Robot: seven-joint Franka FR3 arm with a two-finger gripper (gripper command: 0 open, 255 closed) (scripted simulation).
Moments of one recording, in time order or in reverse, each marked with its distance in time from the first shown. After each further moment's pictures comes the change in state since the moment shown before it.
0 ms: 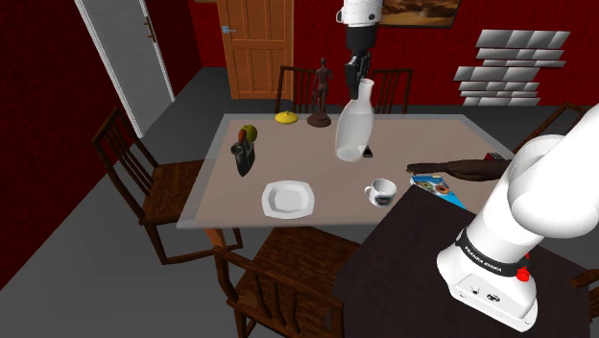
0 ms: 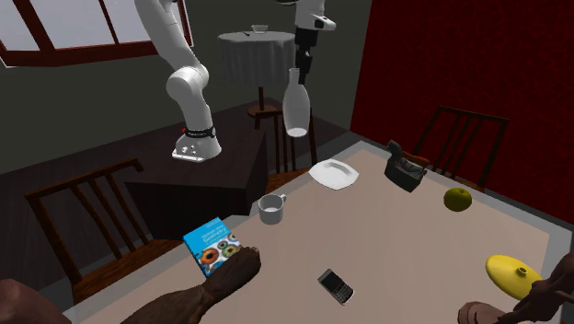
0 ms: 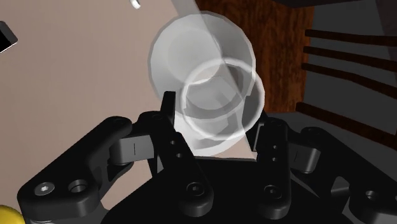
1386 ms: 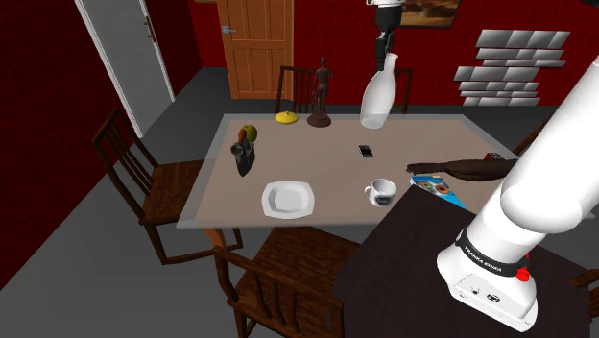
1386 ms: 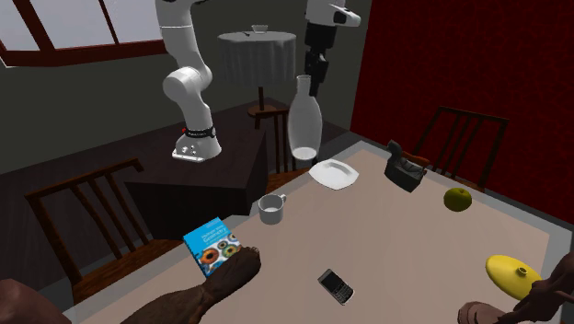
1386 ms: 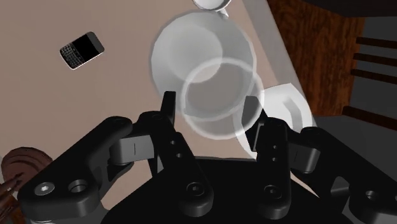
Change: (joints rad) arm -0.160 0.268 -0.220 0.360 -0.008 -0.073 -0.391
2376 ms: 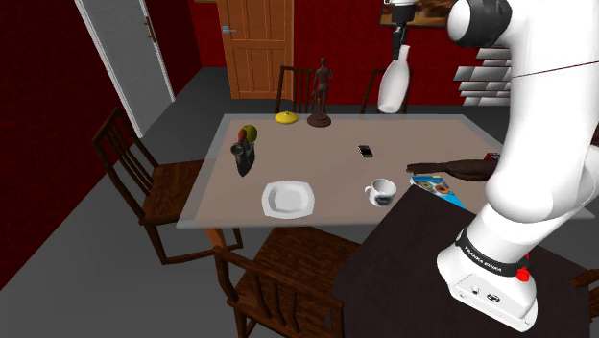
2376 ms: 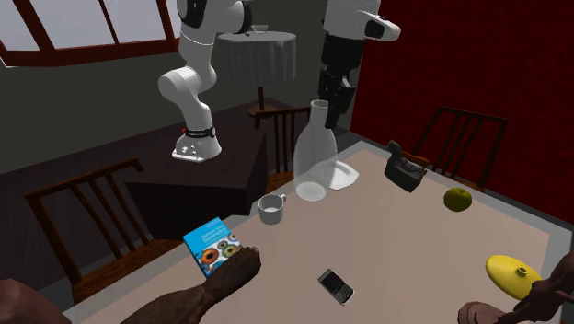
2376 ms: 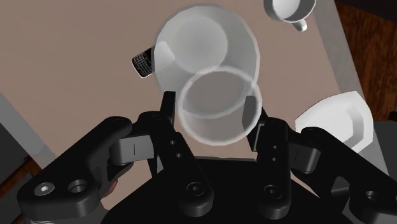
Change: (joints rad) arm -0.282 0.503 -0.085 0.643 0.172 -0.148 -0.330
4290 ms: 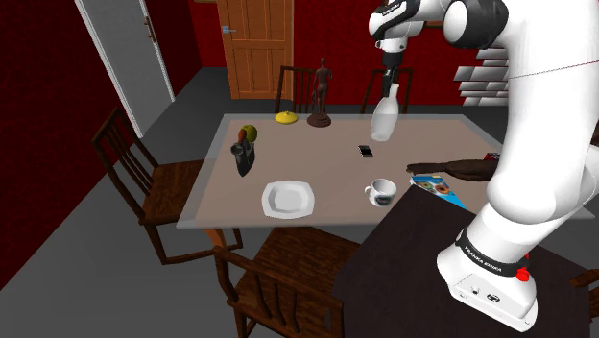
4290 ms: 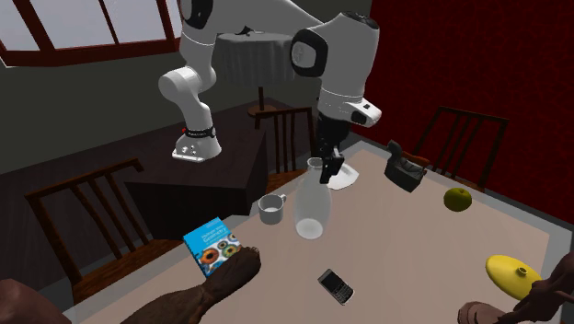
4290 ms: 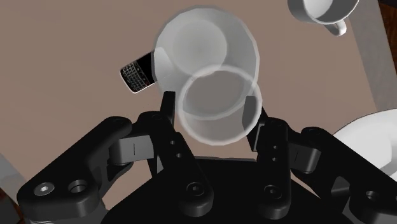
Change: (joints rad) arm 0.028 0.012 0.011 -0.367 0.007 0.374 0.001
